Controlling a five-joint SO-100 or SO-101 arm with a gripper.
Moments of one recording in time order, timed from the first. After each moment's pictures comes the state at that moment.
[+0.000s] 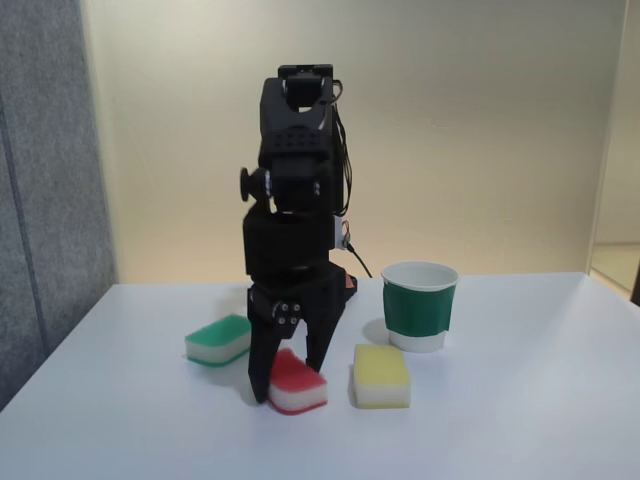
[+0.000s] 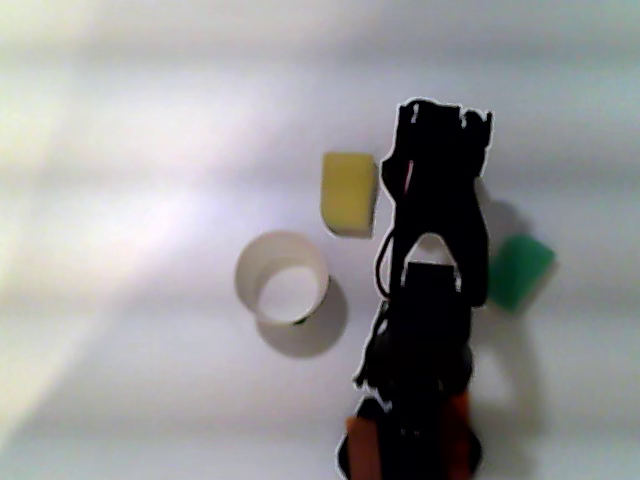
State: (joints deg) arm 12.0 80.2 109.2 59.8 -131.4
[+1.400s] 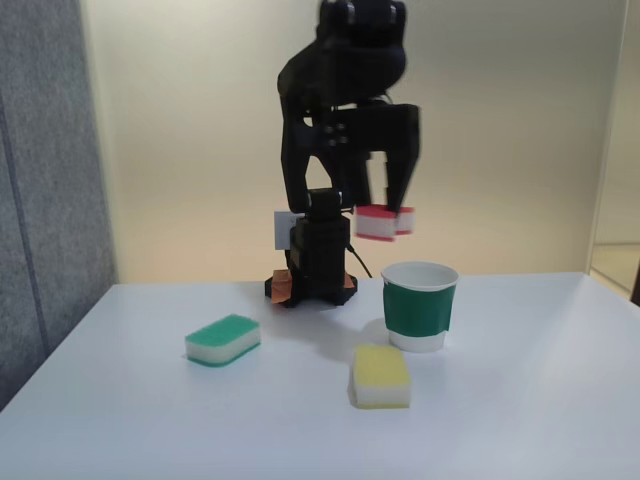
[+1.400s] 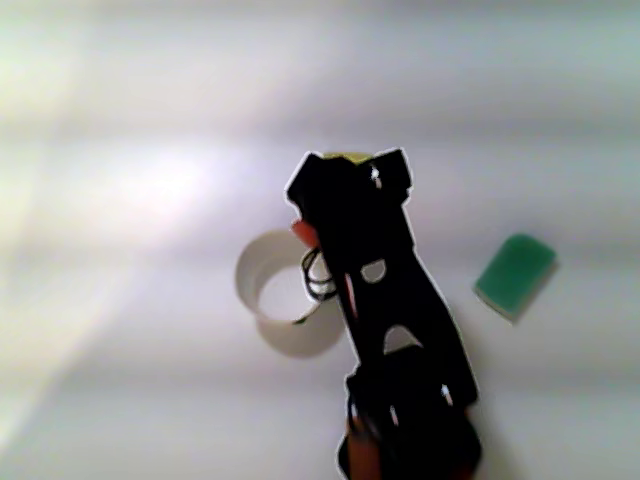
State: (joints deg) arm -13.8 117.3 99.9 96.4 -42.0
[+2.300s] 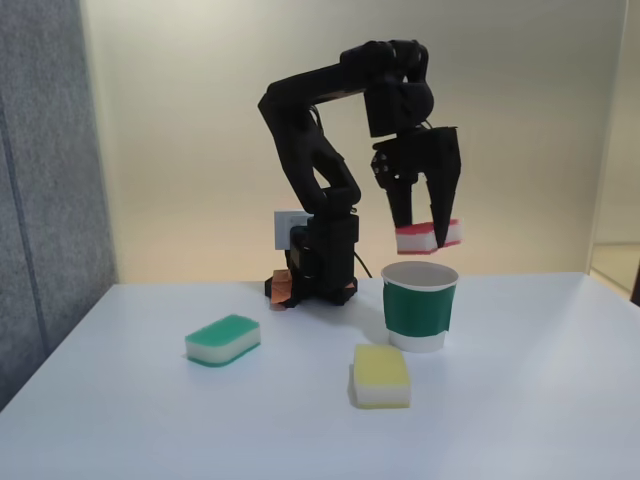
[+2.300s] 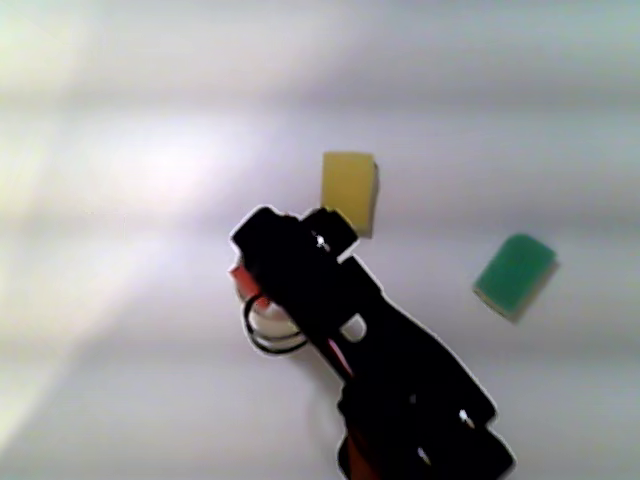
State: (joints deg) arm -33.6 129.3 119.4 79.3 -11.1
